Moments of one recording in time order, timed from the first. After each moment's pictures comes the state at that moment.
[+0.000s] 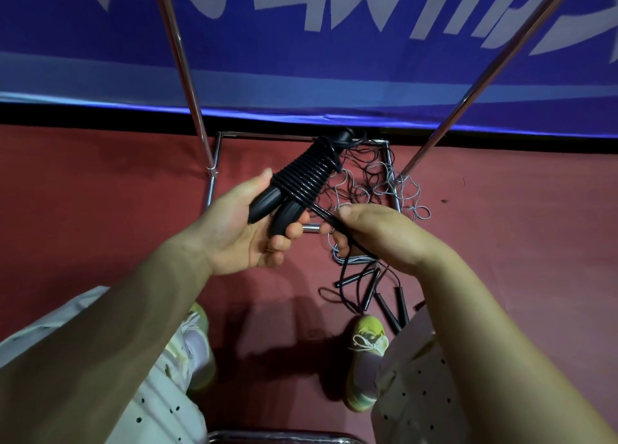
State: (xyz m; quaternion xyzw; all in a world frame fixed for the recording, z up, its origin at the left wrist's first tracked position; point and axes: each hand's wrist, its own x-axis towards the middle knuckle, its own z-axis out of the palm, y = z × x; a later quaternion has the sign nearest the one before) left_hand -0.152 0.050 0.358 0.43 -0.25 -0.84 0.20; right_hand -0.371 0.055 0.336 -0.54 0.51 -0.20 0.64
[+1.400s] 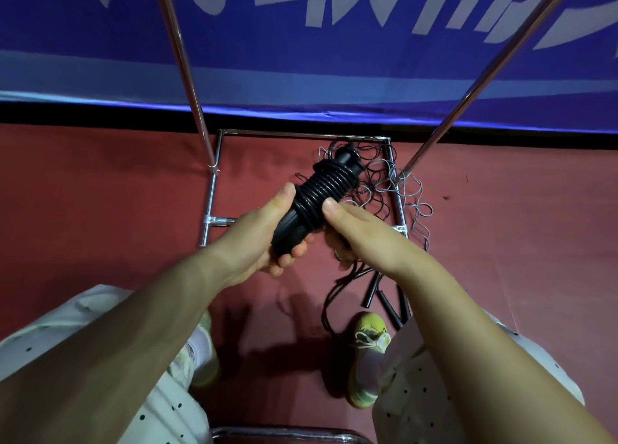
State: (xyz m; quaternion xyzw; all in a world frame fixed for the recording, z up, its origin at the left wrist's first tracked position) left_hand -0.169 0.067 0.343 0.51 -0.42 -0.72 0.21; right_hand -0.344 0.066 0.339 -0.59 0.52 -0.20 0.59
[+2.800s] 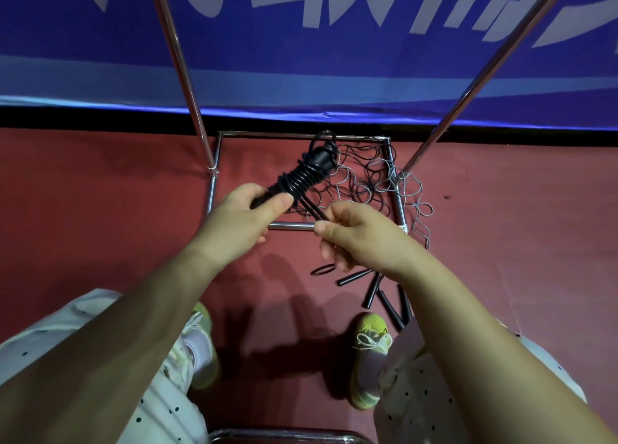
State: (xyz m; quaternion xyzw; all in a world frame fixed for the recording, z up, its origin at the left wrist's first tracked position) left_hand -0.153 0.048 0.321 0.63 -0.51 -0.51 0.30; right_hand -0.345 0.066 0.347 -0.57 0.55 -0.18 0.58
